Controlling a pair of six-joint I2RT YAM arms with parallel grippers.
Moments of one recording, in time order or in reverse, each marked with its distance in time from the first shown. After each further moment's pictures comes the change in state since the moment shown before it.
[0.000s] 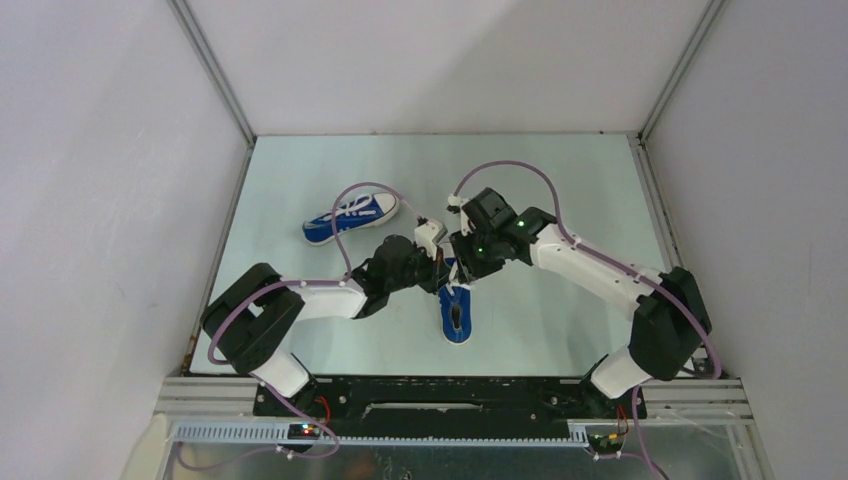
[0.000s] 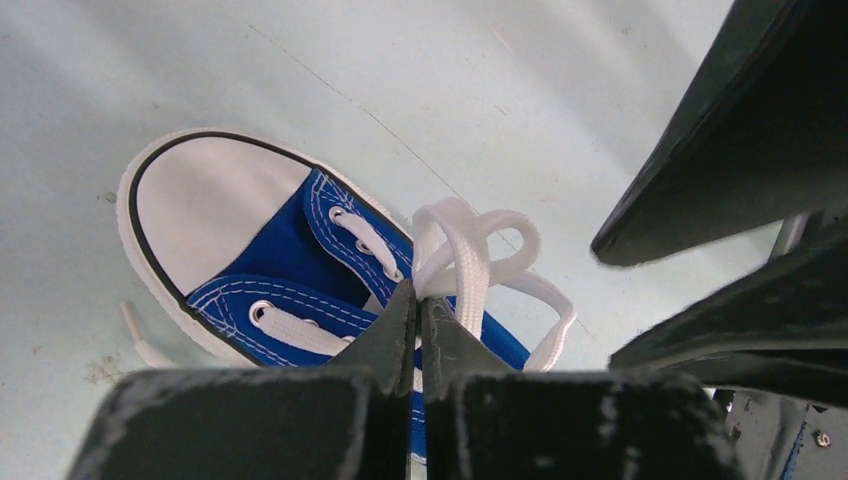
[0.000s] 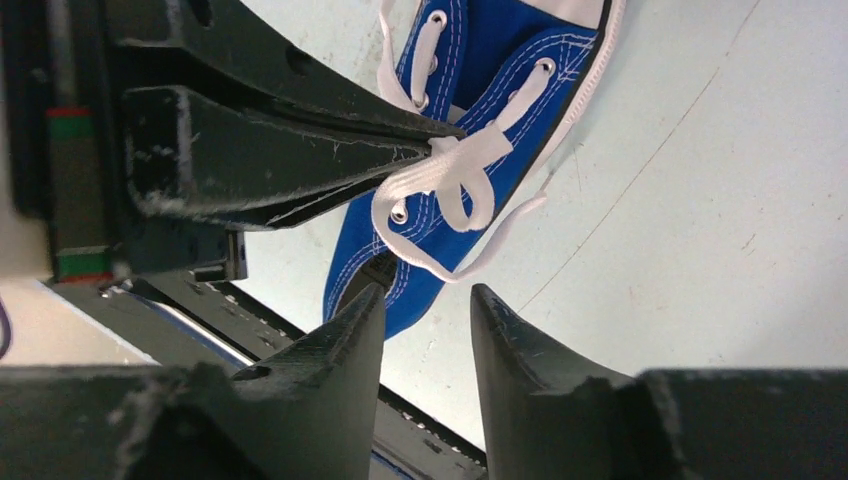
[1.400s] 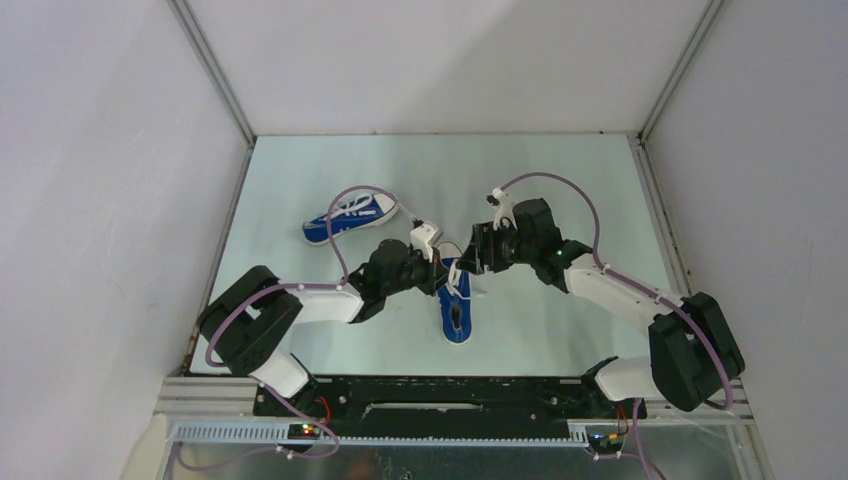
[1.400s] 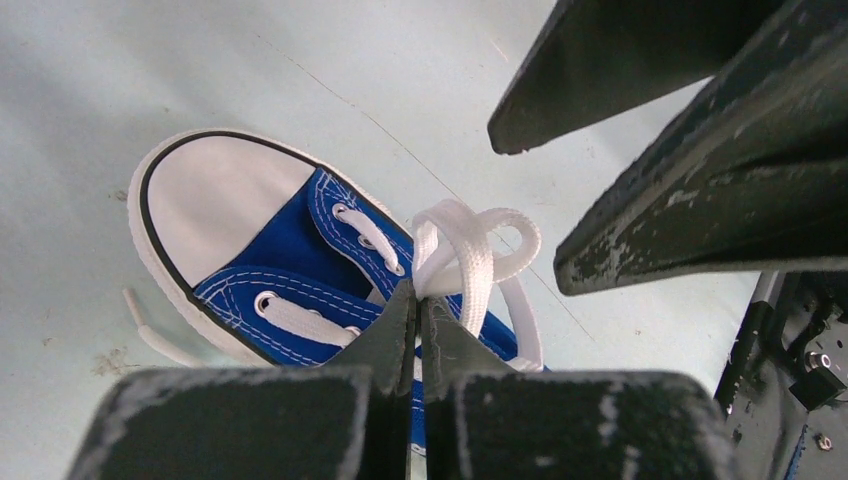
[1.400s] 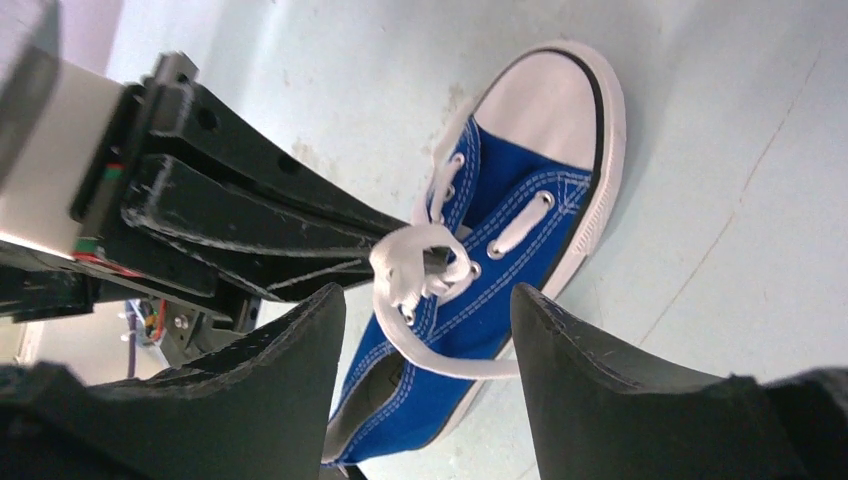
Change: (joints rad) left arm 0.001 -0.019 -0.048 0.066 -0.011 -0.008; right arm -0.200 -0.206 -0.446 0.666 -0.277 0.099
